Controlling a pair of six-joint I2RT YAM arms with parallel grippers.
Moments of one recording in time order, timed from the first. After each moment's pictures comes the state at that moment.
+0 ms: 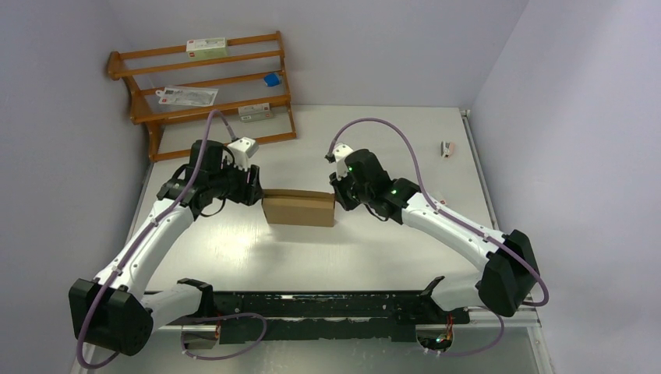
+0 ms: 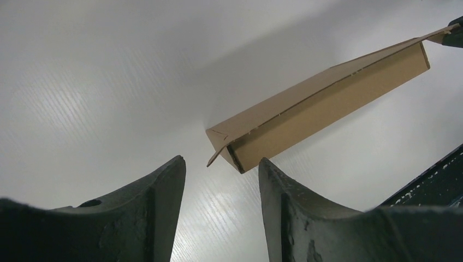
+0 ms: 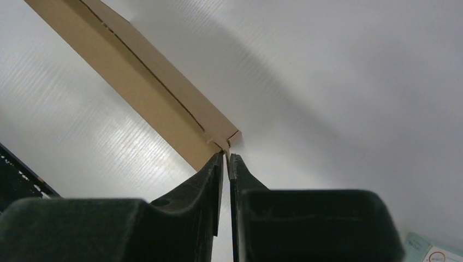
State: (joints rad) left arm -0.28 1.11 0.92 -0.55 0.31 0.02; right arm 0.76 1.34 1.04 -0.40 0.00 0.05
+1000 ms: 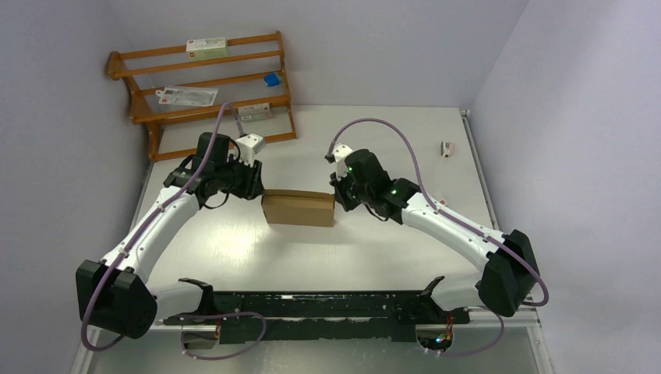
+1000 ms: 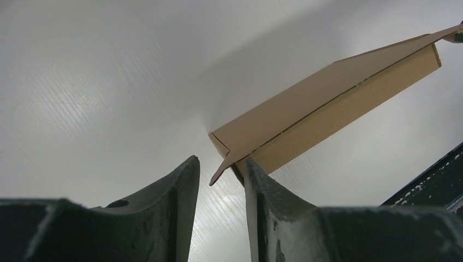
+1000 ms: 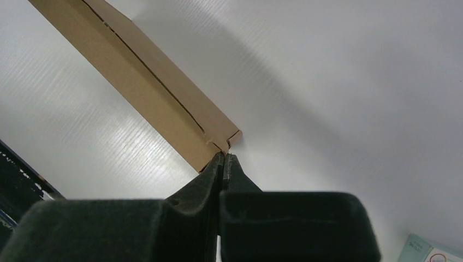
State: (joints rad) left arm -0.29 1.21 1.00 -0.58 0.32 0.08; right arm 0.76 1.34 1.04 -0.40 -0.01 0.05
